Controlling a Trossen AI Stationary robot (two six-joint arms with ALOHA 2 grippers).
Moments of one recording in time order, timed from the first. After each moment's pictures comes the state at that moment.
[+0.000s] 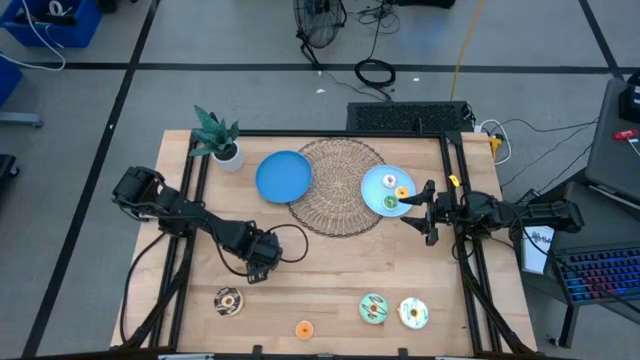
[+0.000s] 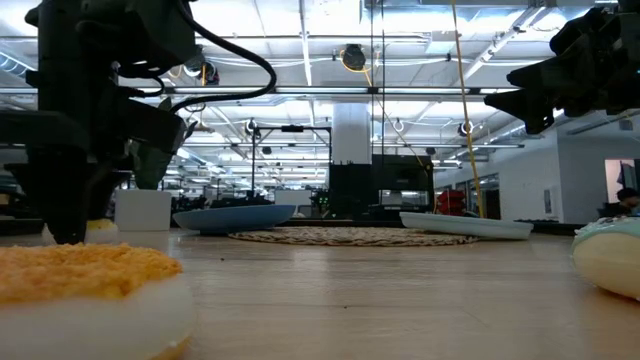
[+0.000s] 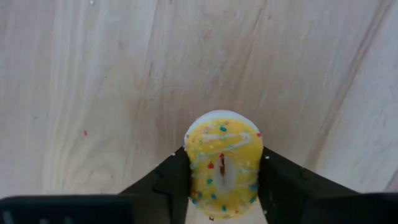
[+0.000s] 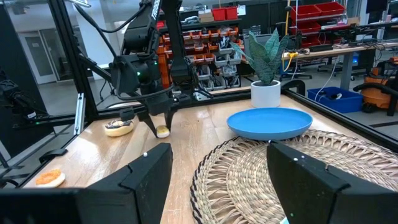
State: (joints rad) left arm -0.34 1.64 0.85 -0.73 -0.05 -0.63; right arm 0.05 0.08 0.02 0.08 0.13 0.13
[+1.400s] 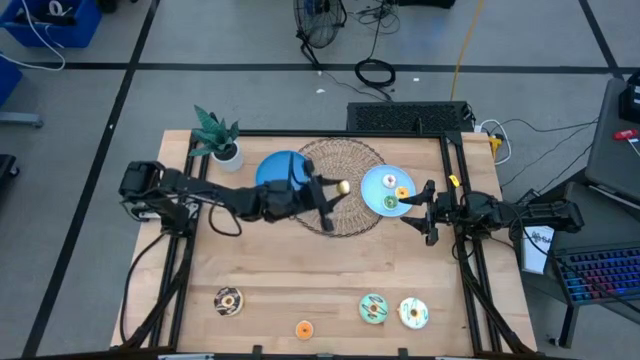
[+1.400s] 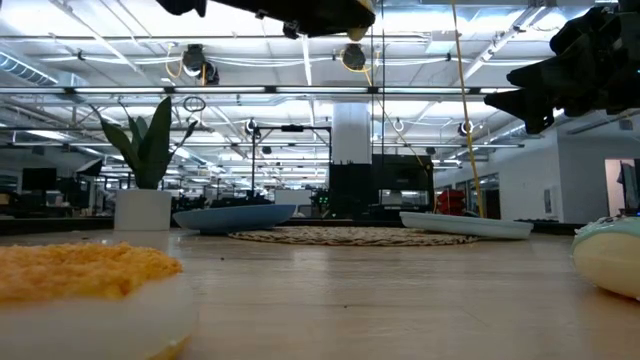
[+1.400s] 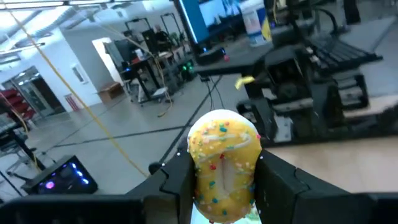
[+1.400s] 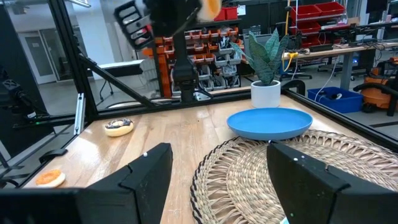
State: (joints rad) left arm -0.07 1.64 1.07 0.56 -0.41 0.33; right arm 0.05 0.08 0.02 0.08 0.13 0.13
